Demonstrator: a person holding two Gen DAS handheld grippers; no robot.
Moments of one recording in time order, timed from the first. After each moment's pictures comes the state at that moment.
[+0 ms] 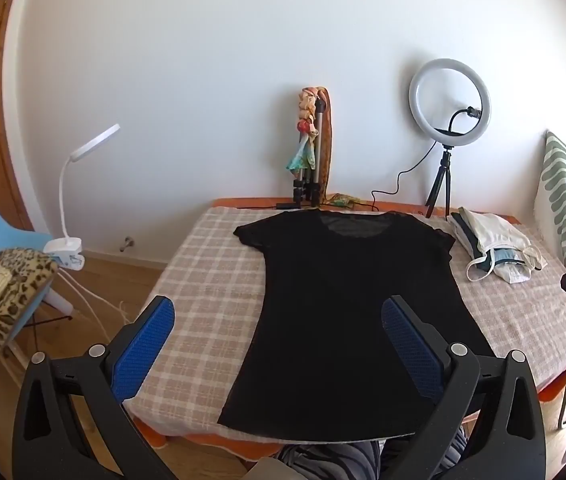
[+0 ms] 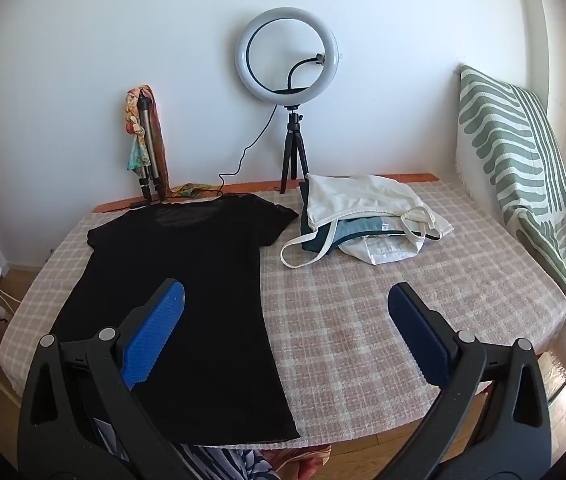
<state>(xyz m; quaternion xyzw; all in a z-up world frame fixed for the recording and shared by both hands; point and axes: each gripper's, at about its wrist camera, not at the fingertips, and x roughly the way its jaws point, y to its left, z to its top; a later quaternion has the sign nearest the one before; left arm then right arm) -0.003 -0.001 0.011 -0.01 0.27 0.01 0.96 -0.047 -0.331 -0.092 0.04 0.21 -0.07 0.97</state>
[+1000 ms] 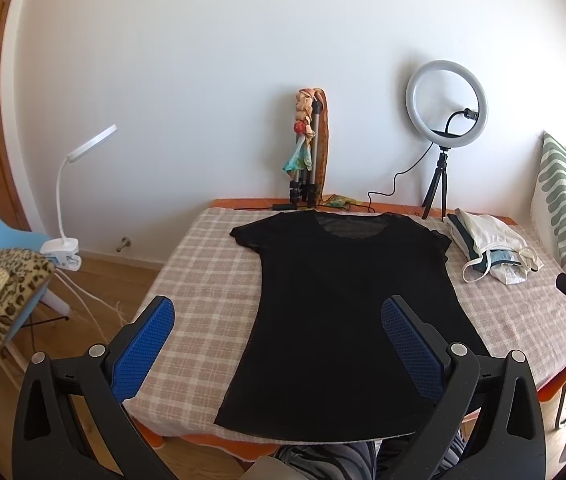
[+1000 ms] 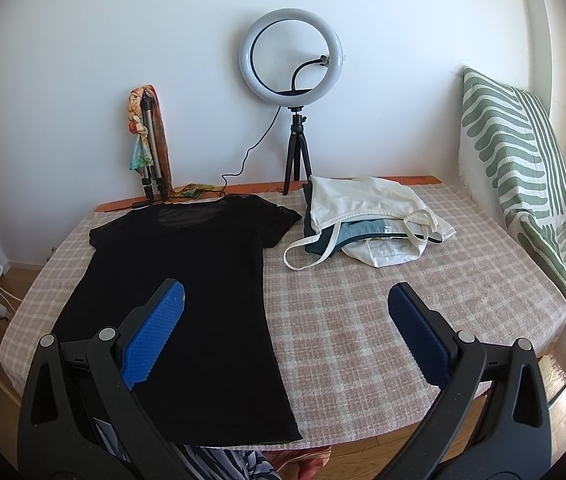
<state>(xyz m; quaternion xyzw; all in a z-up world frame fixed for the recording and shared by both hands) -0.005 -0.004 0.014 -0.01 0.27 0.01 0.96 -0.047 -0.328 -0.091 0.04 0.21 -0.07 0.98</state>
